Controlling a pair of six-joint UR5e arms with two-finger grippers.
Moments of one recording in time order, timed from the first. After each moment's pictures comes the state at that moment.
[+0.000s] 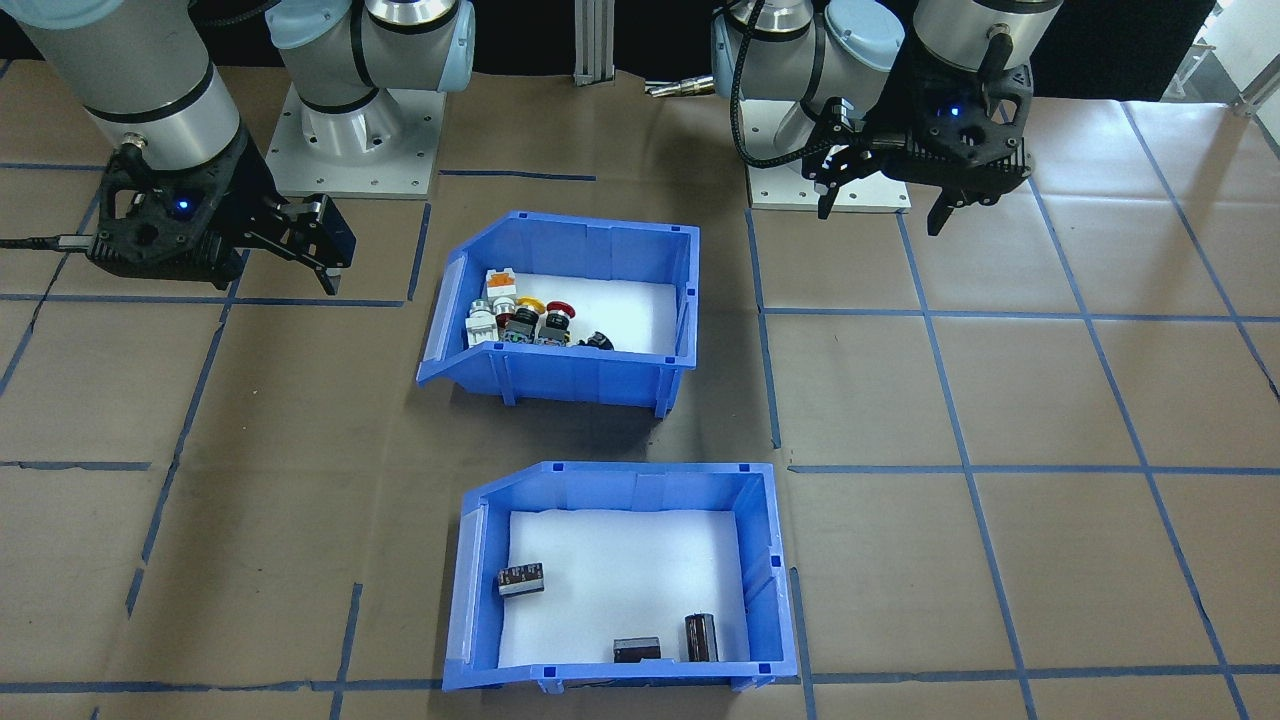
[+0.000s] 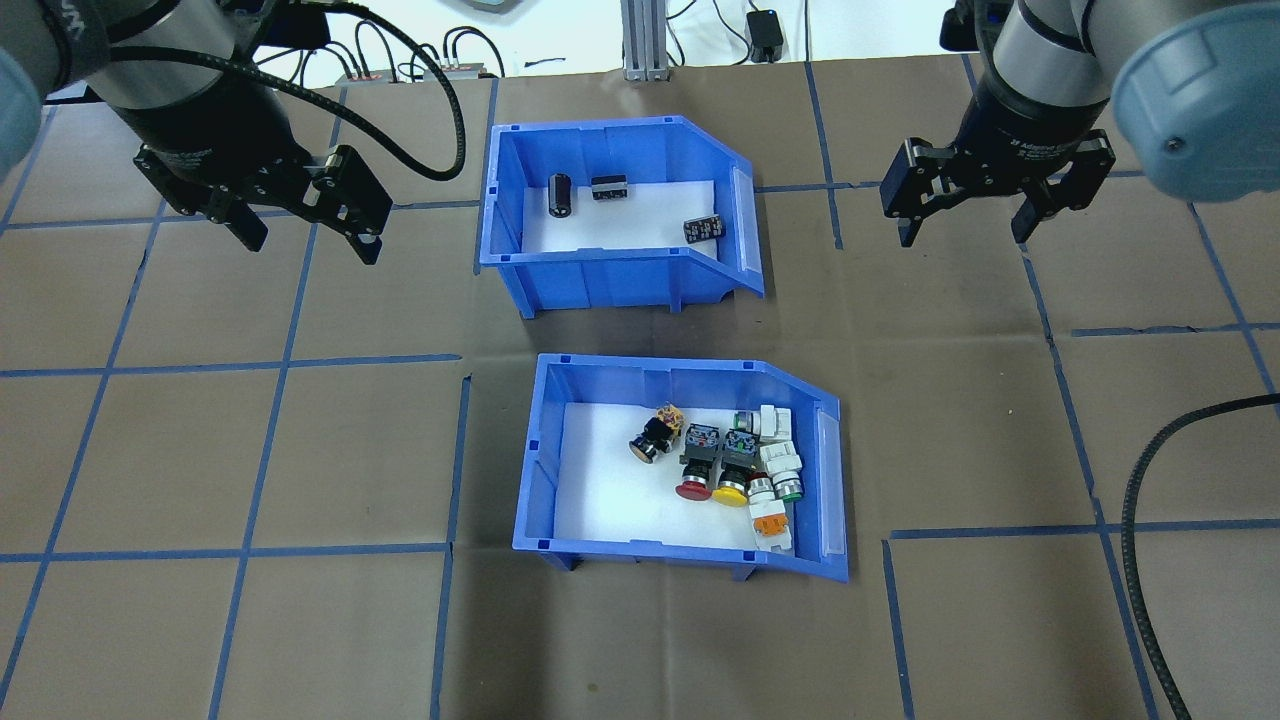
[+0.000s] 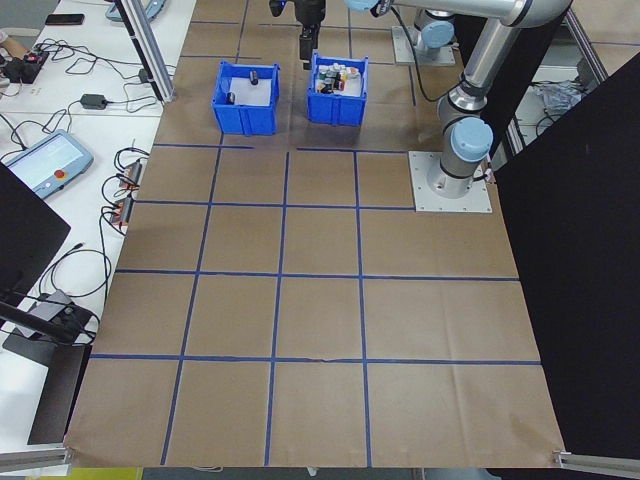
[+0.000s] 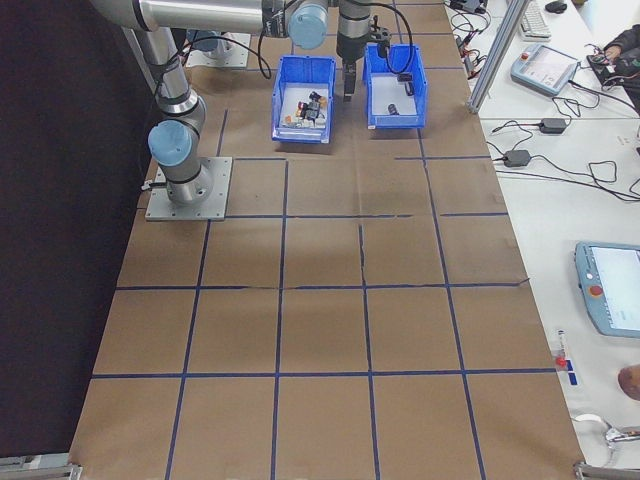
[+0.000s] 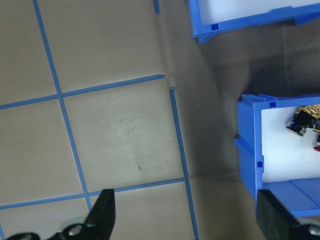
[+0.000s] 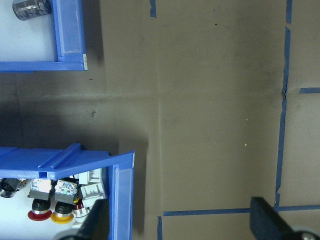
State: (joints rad) left arm -1.57 -1.54 -1.51 -1.68 1.58 0.17; right arm 1.54 -1.54 1.61 -1.62 -1.59 -0.01
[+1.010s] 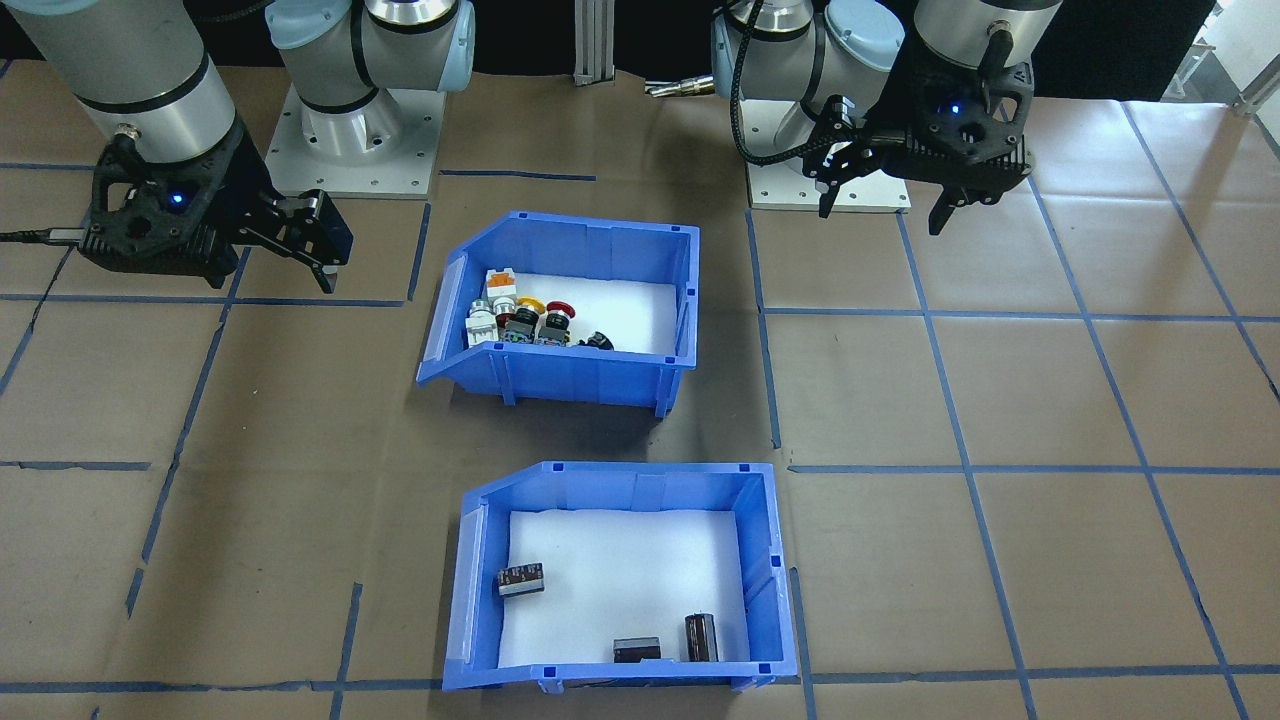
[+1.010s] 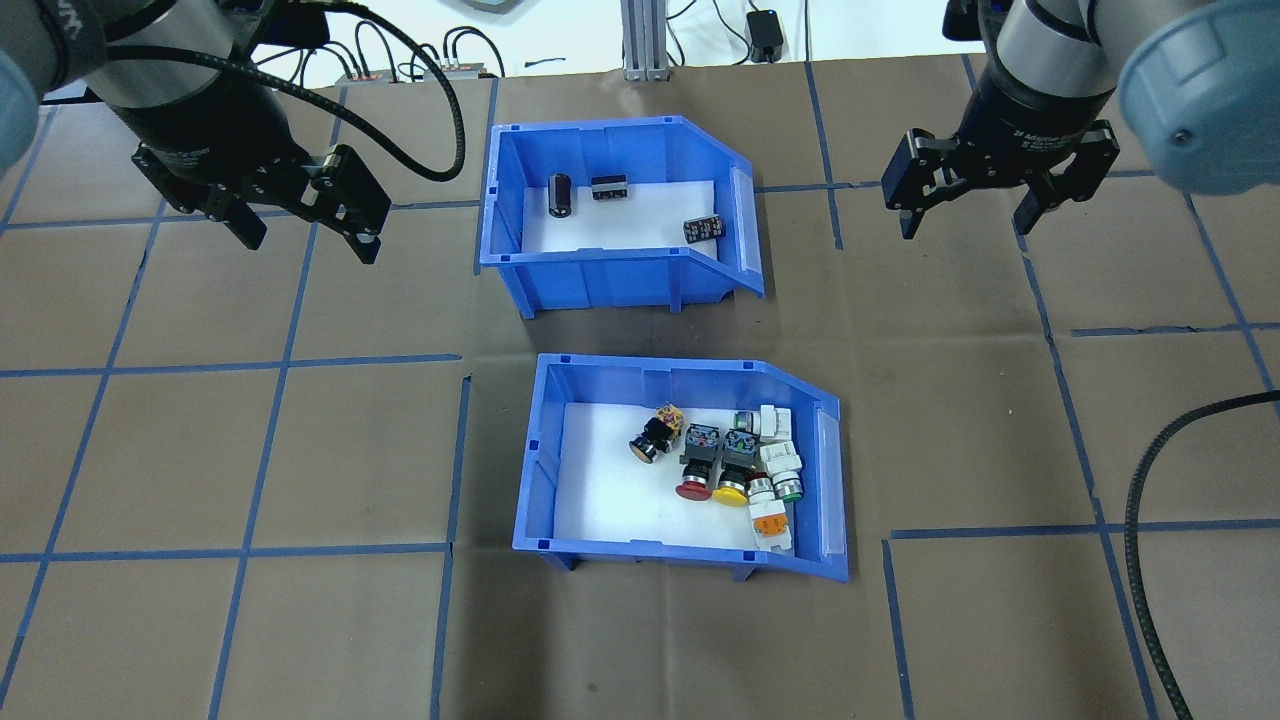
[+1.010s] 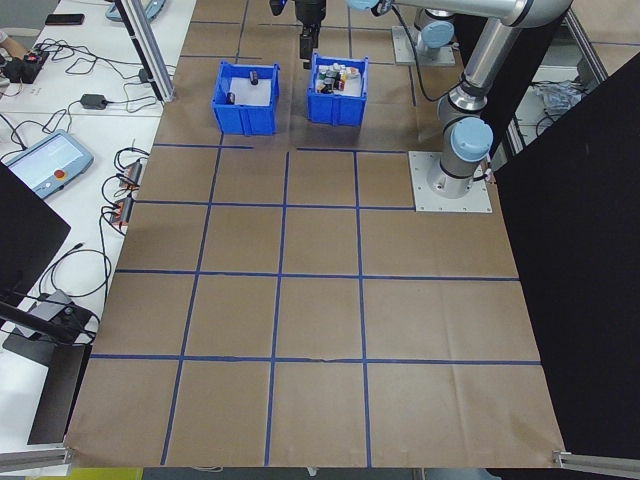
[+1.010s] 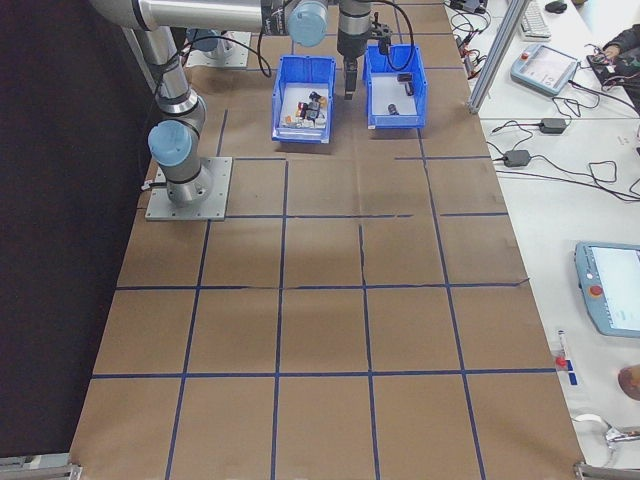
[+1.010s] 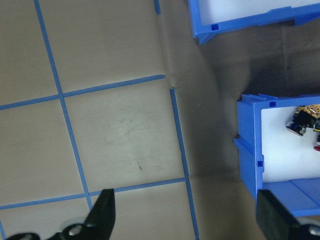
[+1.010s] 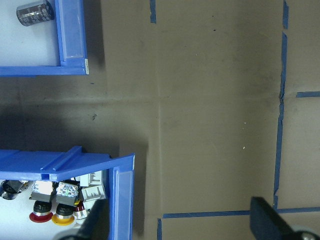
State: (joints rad) left arm -1.57 -1.54 -1.51 -1.68 1.59 0.19; right arm 1.54 -1.55 1.59 -1.62 -1.59 -0.01
